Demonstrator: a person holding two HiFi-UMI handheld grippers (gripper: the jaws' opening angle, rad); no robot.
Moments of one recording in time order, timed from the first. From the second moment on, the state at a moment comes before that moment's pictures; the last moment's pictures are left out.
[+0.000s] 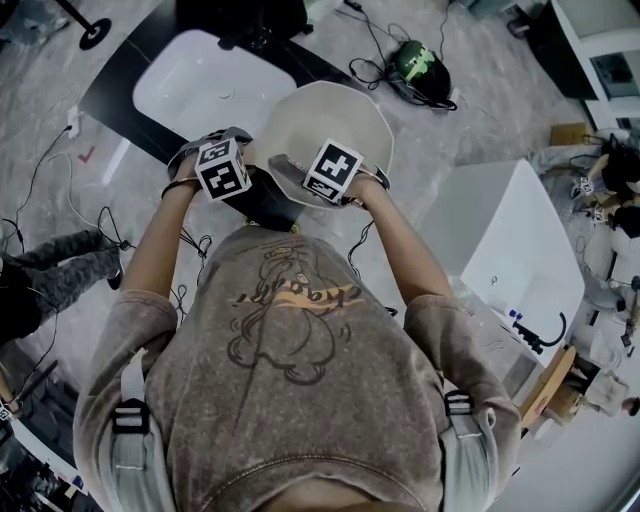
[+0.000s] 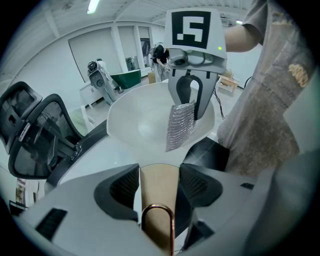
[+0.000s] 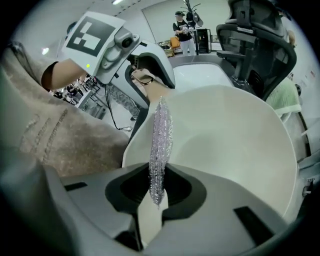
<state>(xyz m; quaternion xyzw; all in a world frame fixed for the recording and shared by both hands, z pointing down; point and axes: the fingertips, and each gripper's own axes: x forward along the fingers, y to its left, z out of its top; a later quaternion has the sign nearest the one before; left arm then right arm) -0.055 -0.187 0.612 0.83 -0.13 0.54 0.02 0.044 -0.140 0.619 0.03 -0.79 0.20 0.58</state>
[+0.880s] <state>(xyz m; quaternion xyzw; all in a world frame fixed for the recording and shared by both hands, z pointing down) -0.056 -0.186 0.611 0.84 -0.13 0.53 0.01 -0.025 -0.202 0.620 0.09 -0.82 0.24 0.51</state>
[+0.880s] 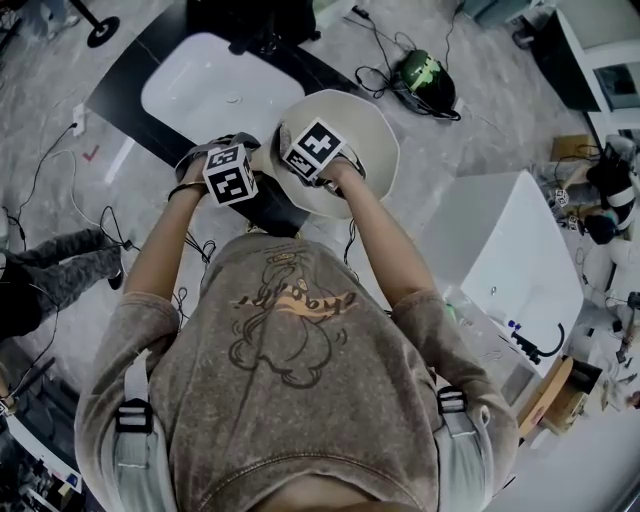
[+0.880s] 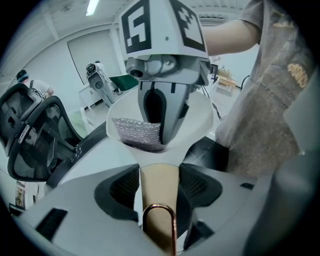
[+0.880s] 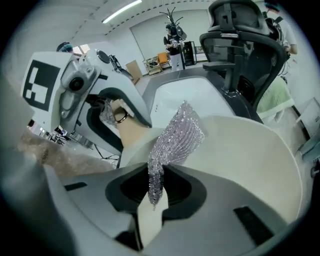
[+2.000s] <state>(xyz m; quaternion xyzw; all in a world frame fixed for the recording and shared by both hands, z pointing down) -0.032 -0.220 0.510 0.92 -0.22 0.32 0.07 0.053 -0.233 0.557 0.30 -0.86 0.27 0.31</state>
